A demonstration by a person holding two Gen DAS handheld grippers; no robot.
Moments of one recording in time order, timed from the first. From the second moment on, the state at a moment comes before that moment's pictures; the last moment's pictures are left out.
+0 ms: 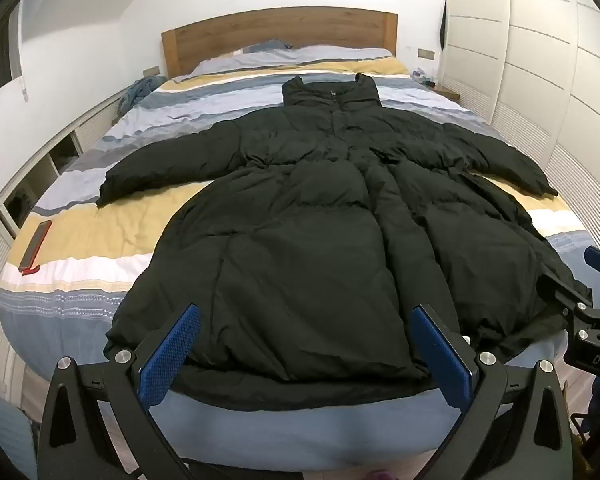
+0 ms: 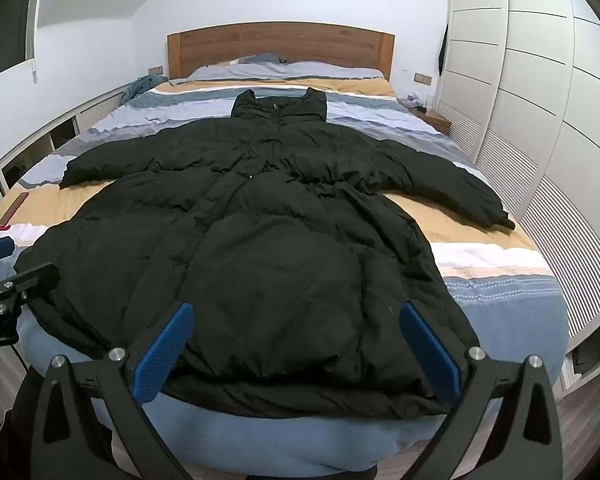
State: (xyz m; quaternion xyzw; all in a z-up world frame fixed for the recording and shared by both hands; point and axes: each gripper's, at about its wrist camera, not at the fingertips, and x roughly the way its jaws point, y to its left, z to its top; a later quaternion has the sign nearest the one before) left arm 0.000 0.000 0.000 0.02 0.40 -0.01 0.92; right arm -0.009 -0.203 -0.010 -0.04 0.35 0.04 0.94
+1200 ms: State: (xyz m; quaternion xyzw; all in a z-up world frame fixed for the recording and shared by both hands) left arm -0.001 0.002 -0.006 0.02 0.41 -0.01 0.91; right arm -0.012 -0.208 -0.015 -0.05 0.35 0.05 0.93
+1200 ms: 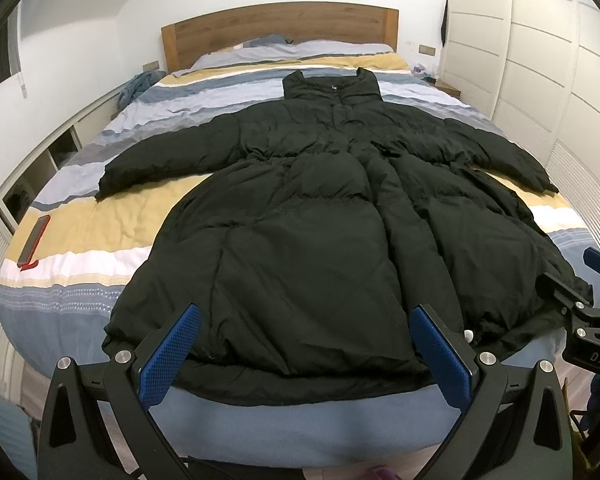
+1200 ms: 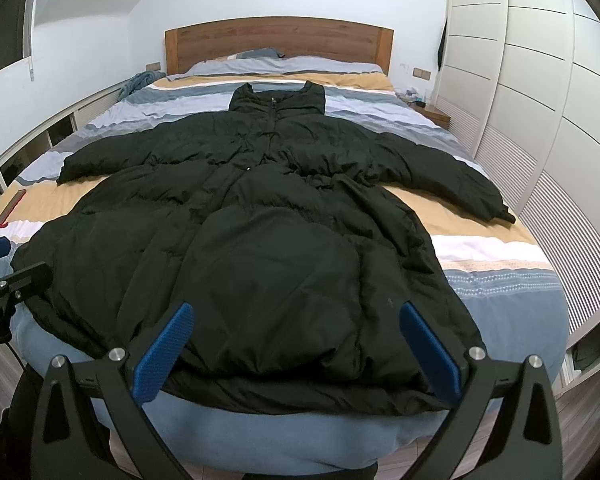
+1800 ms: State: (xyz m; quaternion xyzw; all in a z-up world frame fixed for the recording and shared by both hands) left arm 0.003 0.005 -0.007 0.01 0.41 0.00 0.91; right arm -0.006 -0.201 -0.017 -0.05 0.36 0.04 0.93
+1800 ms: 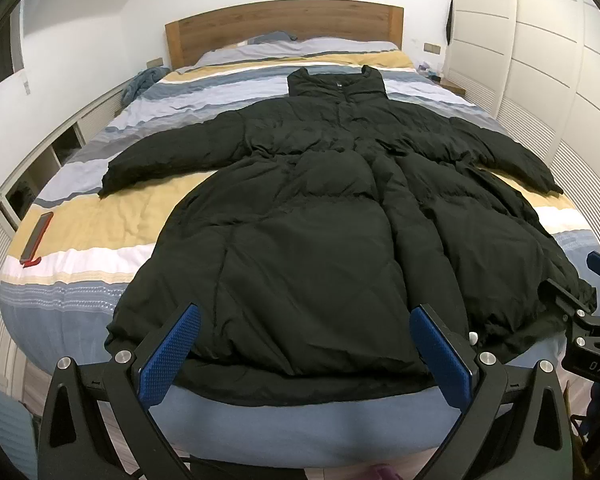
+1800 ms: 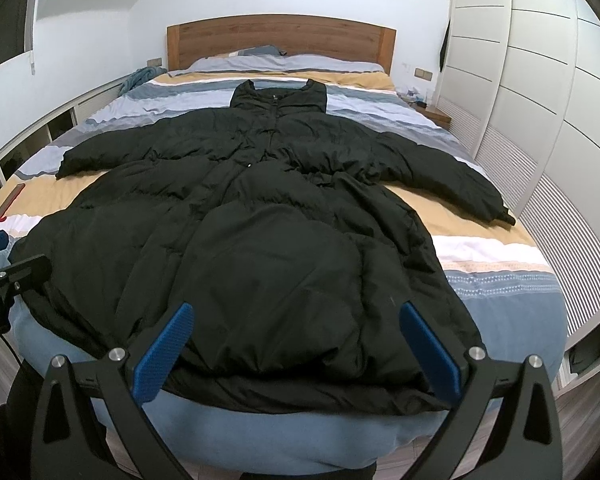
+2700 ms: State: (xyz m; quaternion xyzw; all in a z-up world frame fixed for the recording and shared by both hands) left arm 0.003 0.007 -0.007 0.01 0.40 0.00 0.92; right arm -0.004 -0.198 -0.017 -0.05 0.36 0.05 0.93
